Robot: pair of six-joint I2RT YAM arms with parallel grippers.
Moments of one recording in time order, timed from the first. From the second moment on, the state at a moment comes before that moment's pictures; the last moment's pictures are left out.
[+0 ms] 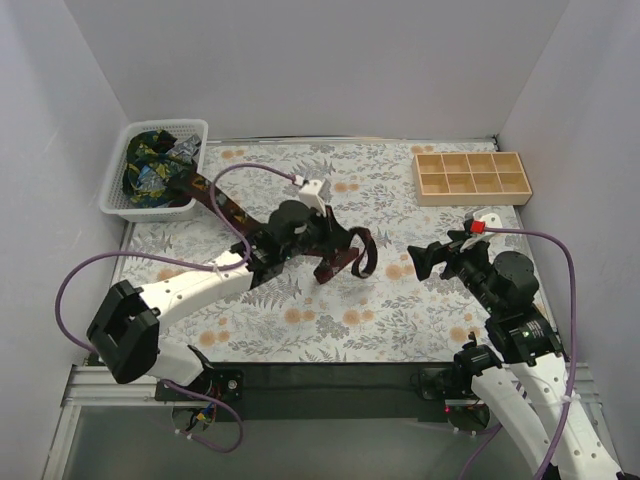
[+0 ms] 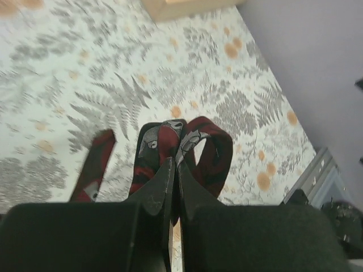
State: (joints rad) left arm -0.77 1.39 1.00 0.10 0.04 -0.55; right arm 0.35 0.45 0.64 -0.31 -0.14 0.08
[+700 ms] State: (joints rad) left arm -1.09 1.39 0.85 0.22 -0.11 -0.67; right arm 0.35 0.57 0.59 -0.39 -0.04 0.15
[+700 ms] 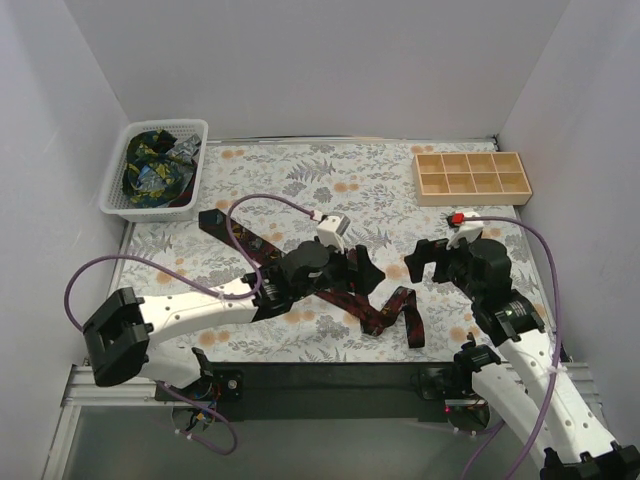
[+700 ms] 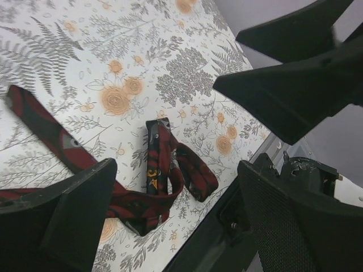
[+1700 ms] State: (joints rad) left arm -0.51 1.47 0.71 -0.07 -0.17 -0.72; right arm 0.42 1.09 0.61 -0.53 -0.10 0.32
